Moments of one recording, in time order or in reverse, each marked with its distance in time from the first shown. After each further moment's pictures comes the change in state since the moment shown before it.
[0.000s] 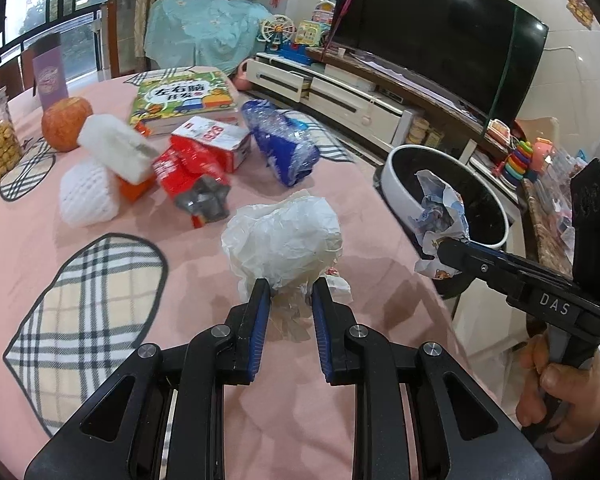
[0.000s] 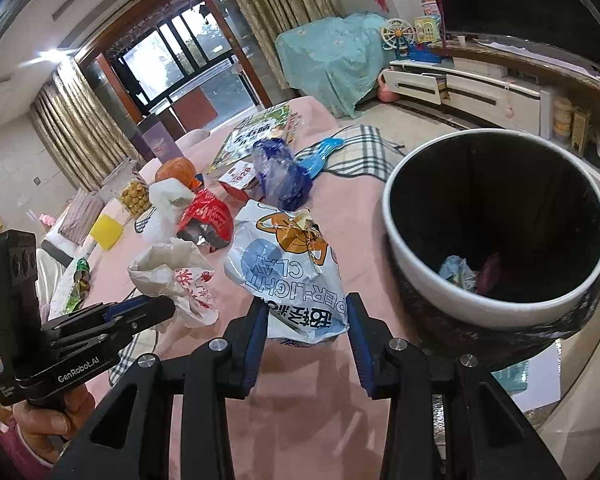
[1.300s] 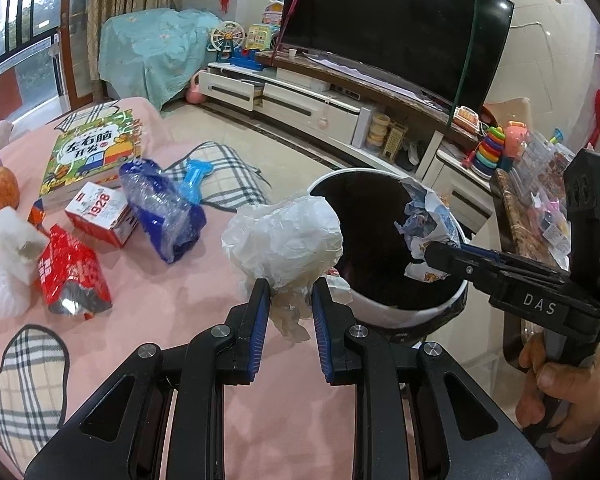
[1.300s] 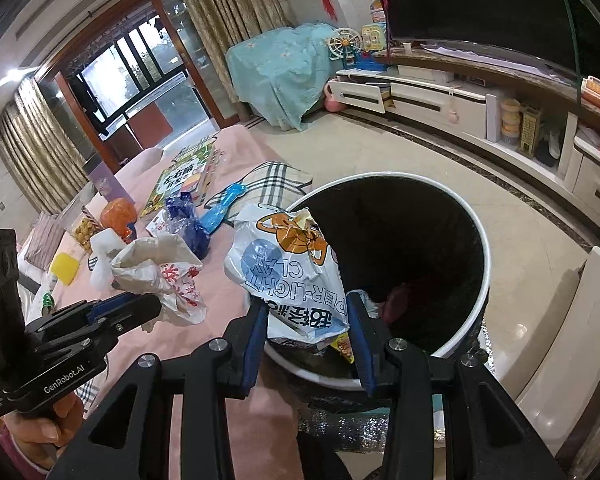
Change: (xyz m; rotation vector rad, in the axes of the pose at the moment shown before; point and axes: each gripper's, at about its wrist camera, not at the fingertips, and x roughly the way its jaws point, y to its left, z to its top) left arm 0.045 -0.090 0.061 0.111 -0.005 -0.076; right arm -0.032 -0.077 0.043 0.068 -0.020 -0.139
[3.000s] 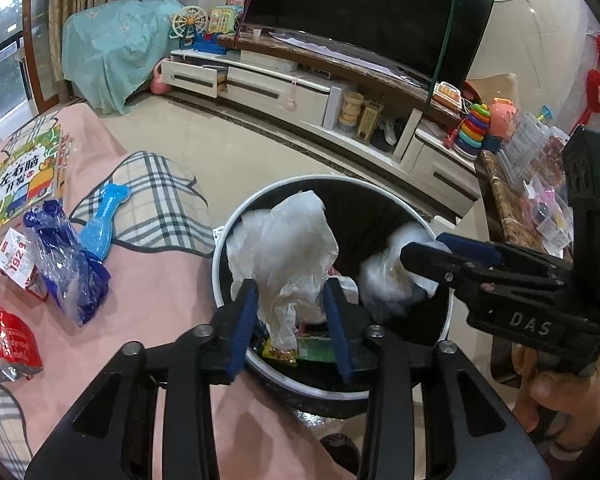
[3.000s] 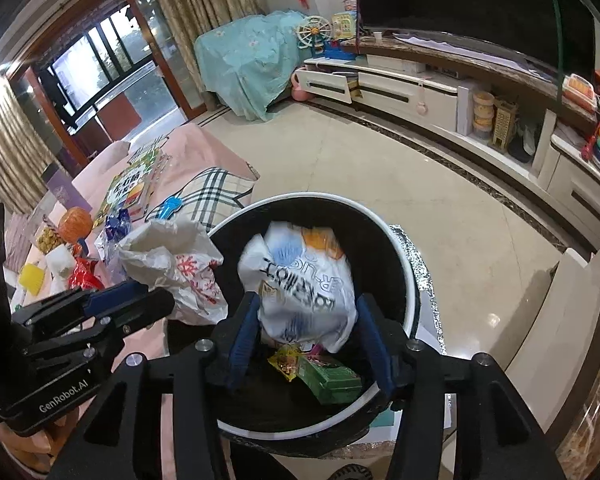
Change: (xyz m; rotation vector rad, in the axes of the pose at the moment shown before) left arm 0.060 -0.051 0.043 0.061 0.087 -0.073; right arm 0.011 -0.050 0.035 0.020 0.049 -0.108
